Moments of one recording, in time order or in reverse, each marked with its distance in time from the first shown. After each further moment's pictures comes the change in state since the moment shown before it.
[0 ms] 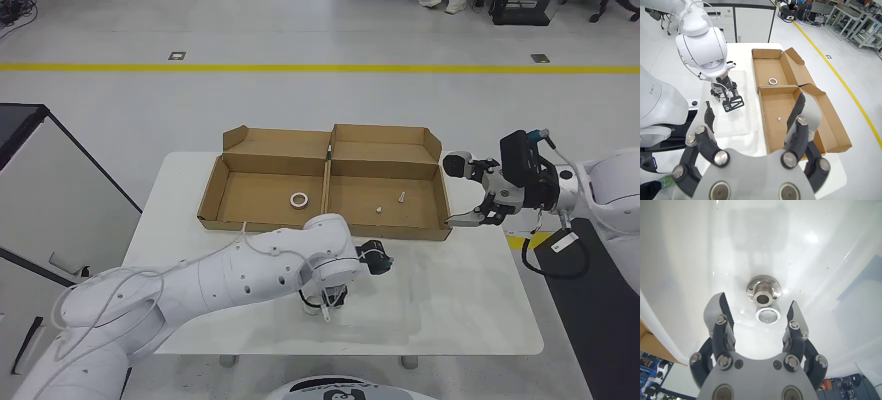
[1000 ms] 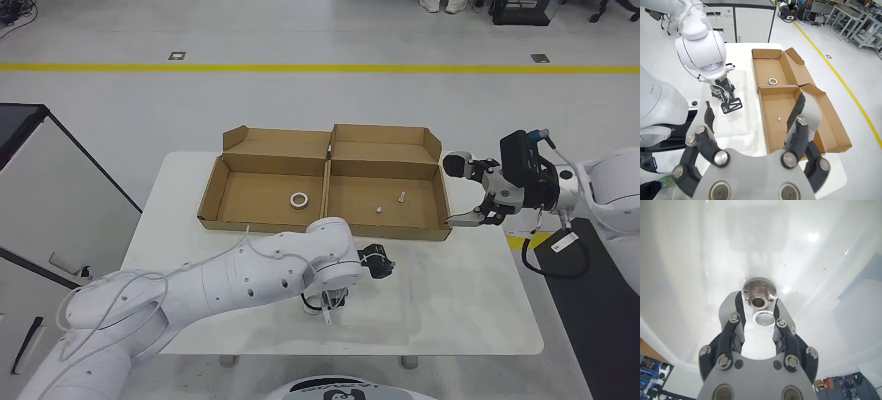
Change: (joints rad) left arm 0.018 -0.021 0.000 0.026 0.010 -0.017 0.000; right arm 0.000 0.000 0.000 0.000 0.000 0.000 0.000
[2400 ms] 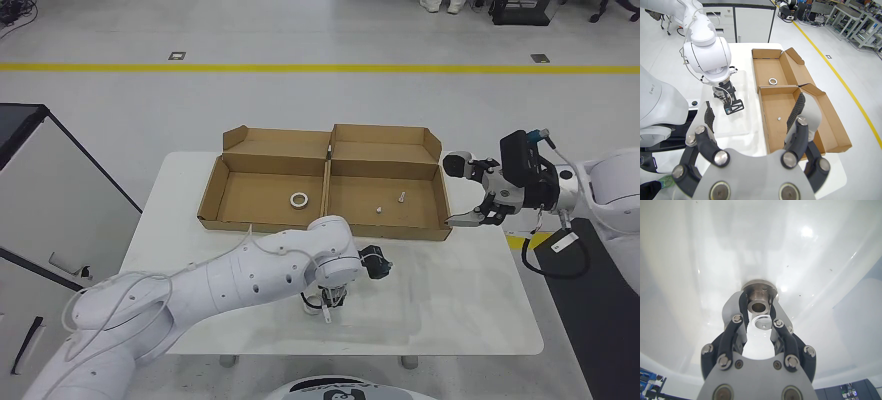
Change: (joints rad) left arm 0.014 -0.018 0.000 0.067 -0.025 -0.036 0.000; right arm 0.000 0.000 0.000 0.000 0.000 0.000 0.000
